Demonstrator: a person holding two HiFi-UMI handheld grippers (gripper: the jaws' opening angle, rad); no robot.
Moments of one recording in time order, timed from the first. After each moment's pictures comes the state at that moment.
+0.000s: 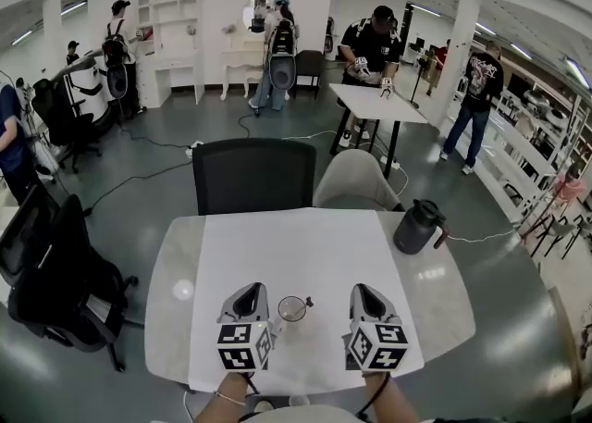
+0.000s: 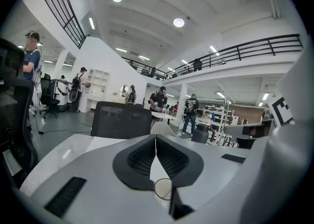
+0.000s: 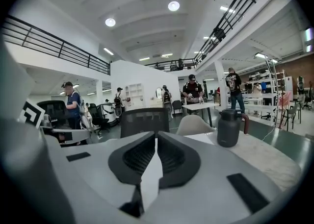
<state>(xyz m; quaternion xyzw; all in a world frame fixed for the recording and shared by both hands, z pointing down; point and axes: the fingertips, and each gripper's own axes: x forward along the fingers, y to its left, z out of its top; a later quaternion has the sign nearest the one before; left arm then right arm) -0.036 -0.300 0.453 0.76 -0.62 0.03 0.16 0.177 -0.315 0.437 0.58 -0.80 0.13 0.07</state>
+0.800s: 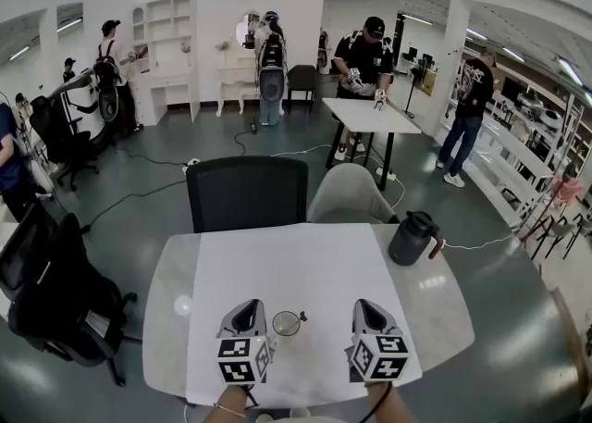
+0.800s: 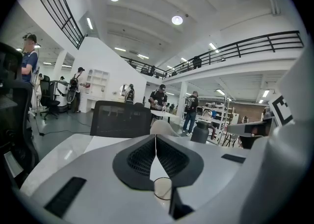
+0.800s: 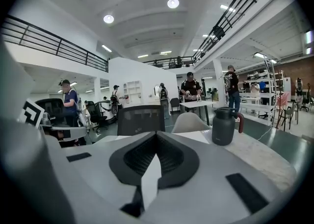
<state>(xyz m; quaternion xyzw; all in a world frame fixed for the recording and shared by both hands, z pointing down) -0.031 -0.305 0.464 0.76 -0.63 0.04 0.16 0.196 -0.319 0.450 0.59 -0.79 0.14 0.08</state>
